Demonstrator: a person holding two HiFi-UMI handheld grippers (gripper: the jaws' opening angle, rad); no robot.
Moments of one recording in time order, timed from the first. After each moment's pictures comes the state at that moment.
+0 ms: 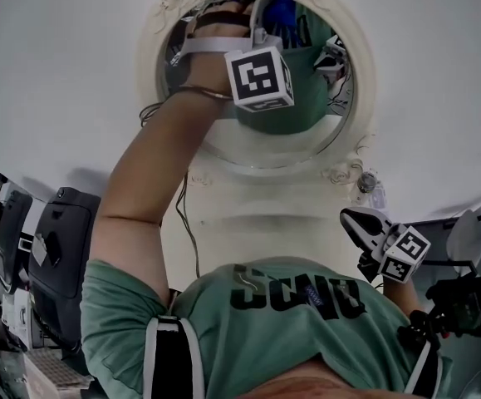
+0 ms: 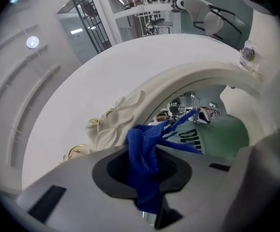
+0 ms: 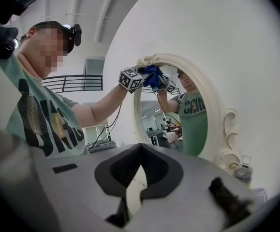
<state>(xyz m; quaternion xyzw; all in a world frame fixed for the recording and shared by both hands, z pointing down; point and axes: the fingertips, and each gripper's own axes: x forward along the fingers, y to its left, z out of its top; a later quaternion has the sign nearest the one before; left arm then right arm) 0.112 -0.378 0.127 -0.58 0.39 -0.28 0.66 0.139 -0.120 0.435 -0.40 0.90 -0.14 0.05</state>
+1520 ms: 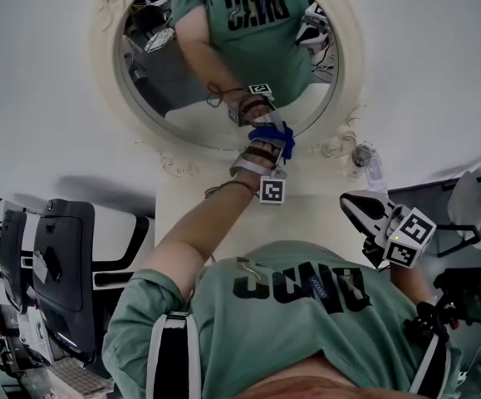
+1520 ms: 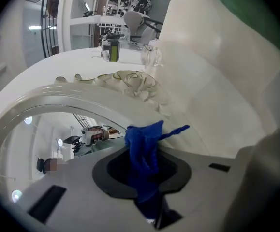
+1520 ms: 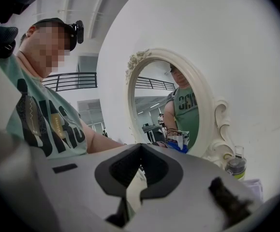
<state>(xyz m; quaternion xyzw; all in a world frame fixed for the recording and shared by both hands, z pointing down) 0.136 -0.340 0.627 -0.64 0.16 -0.40 0.64 0.149 -0.112 0.450 -0.42 0.89 -0.17 0.02</state>
